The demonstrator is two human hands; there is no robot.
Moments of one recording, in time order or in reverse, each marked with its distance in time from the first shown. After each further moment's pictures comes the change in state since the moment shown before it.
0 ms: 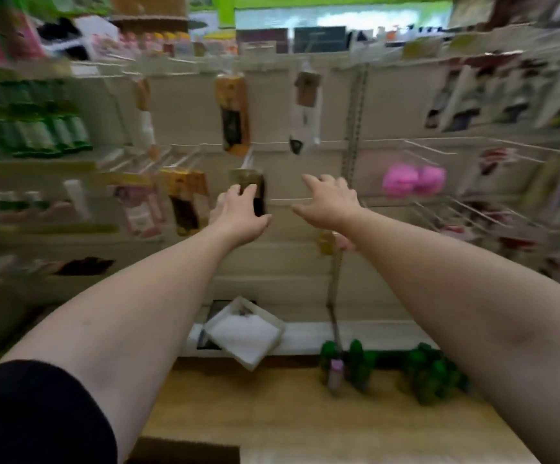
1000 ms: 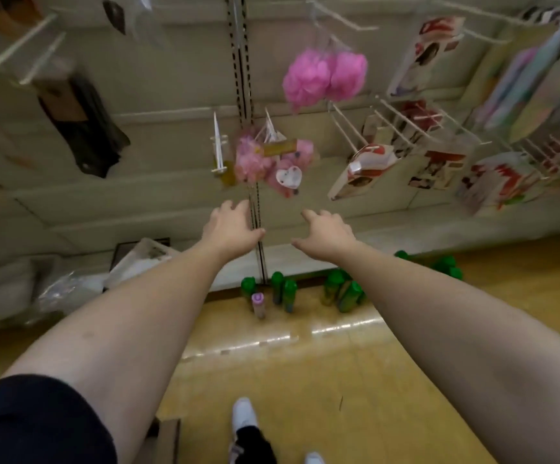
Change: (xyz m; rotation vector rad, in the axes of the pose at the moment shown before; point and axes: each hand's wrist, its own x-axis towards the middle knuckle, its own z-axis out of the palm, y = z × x) left_hand 0.075 0.179 0.301 -0.027 -0.472 0.043; right_hand 0.009 0.328 0.145 0.025 -0.440 0.340
